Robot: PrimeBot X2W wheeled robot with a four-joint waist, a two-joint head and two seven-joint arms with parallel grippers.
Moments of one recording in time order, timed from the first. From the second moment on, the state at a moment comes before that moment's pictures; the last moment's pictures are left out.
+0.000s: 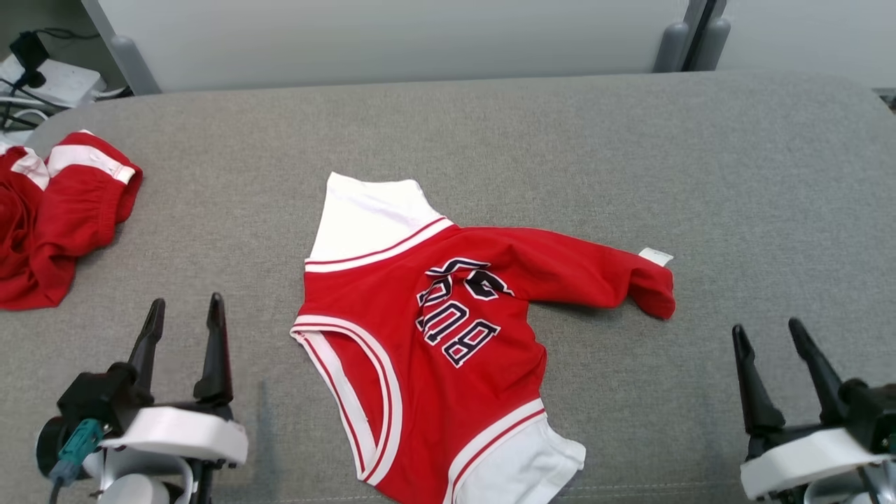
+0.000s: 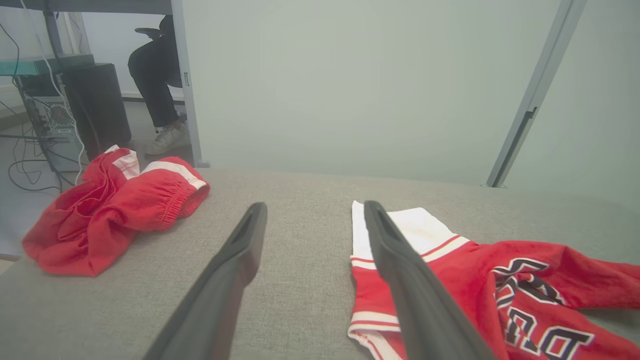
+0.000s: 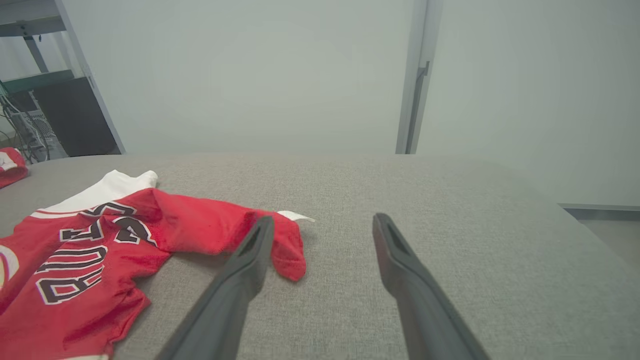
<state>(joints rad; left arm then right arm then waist) -0.12 0.20 -0.10 0.20 -0.39 0.09 -0.25 -0.05 -0.17 0.03 0.21 0.23 0.13 -0.25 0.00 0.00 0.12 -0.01</state>
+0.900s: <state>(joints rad) 0.02 0.22 -0.08 0.24 -0.38 0.00 -0.25 0.09 -0.13 0.04 0.15 0.23 0.13 -0.25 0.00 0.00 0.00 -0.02</state>
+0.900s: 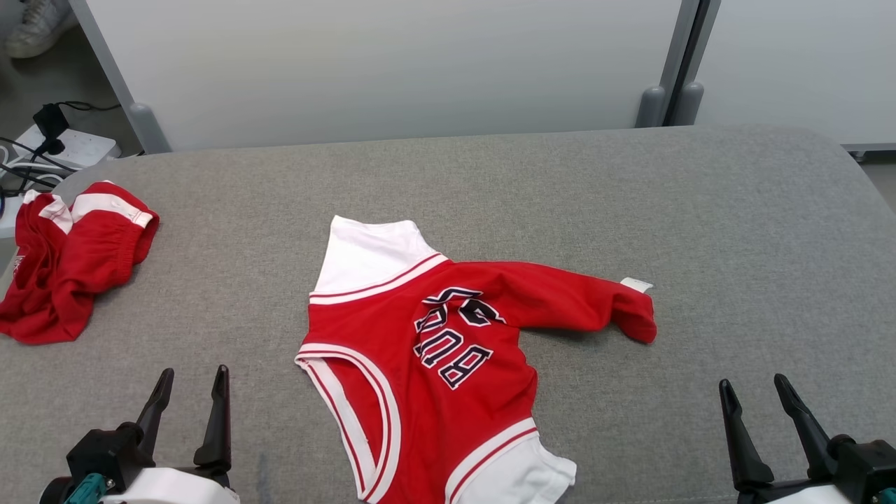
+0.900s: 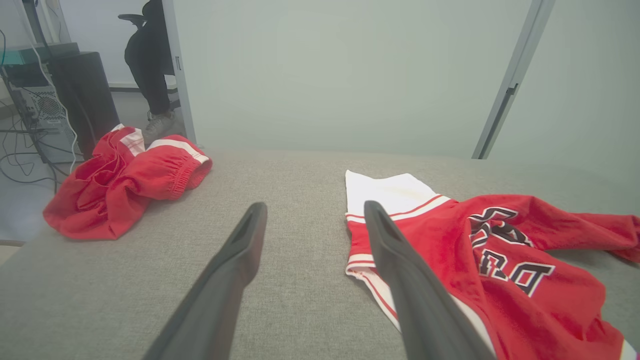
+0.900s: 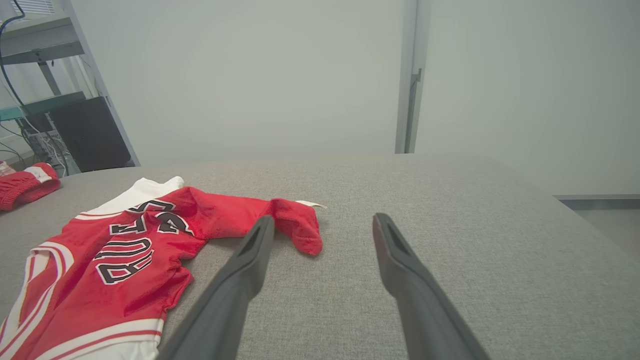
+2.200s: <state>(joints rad) -0.74 0.35 -0.33 0.62 -0.65 -0.12 0.30 -0.53 -0.33 0.58 0.48 0.42 0.13 -0.25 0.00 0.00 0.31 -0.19</state>
